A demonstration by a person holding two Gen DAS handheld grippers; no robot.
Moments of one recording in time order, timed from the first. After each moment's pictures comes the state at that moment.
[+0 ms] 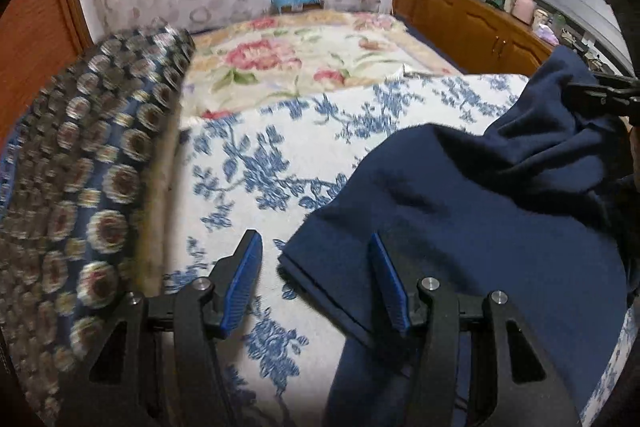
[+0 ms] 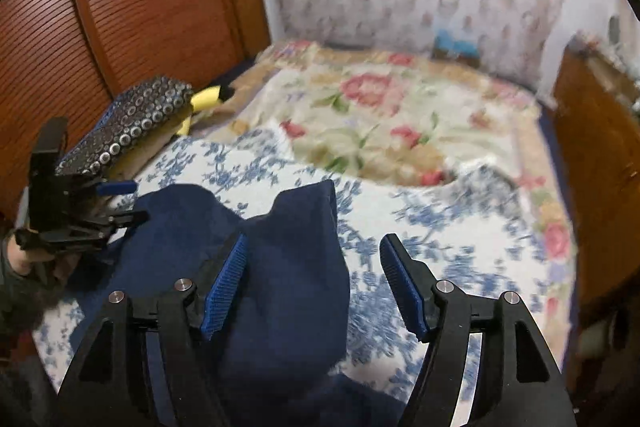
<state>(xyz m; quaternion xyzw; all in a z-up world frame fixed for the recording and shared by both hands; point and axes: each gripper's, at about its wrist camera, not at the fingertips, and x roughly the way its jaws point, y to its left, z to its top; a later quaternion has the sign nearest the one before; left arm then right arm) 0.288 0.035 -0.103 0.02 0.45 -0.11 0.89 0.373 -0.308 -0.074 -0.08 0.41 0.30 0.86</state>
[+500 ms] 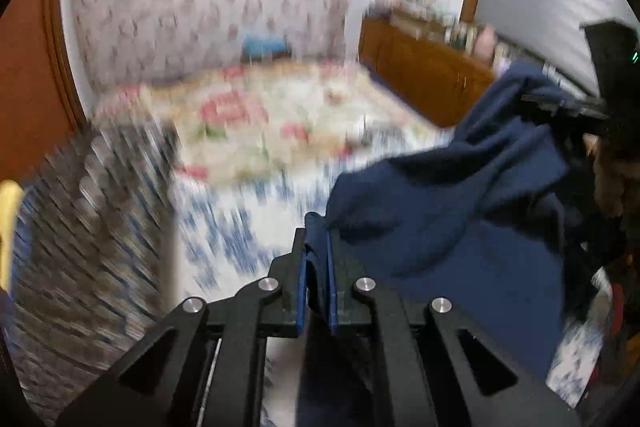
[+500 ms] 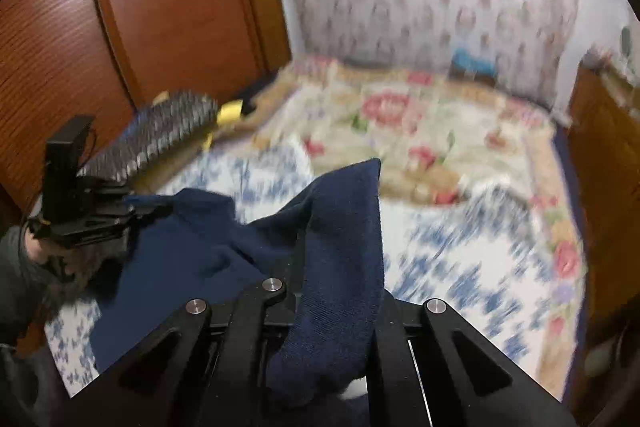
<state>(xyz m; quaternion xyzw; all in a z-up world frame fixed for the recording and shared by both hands) 0.256 0.032 -0.009 0.00 0.35 -0.16 0.92 0.336 -0.316 -0.017 -0.08 0.32 0.33 0.88</state>
